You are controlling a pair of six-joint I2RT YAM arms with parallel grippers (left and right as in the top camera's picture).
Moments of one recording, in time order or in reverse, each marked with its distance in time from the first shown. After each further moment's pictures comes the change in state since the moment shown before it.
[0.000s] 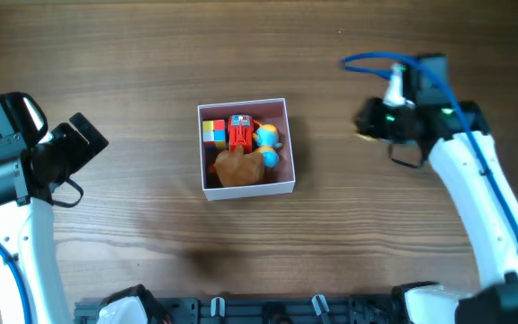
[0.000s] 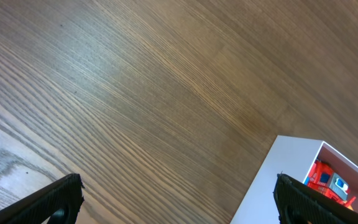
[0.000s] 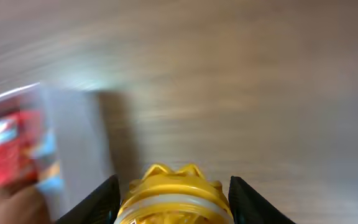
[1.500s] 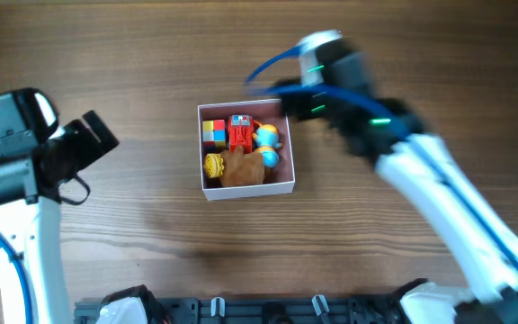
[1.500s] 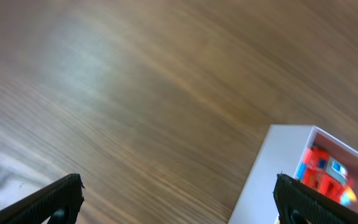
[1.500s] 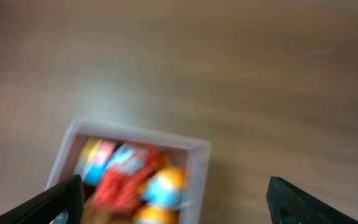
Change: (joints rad) left arm -0.083 0.000 0.000 0.028 0.000 0.056; right arm 0.270 0.007 0.120 0.252 0.171 -0.025
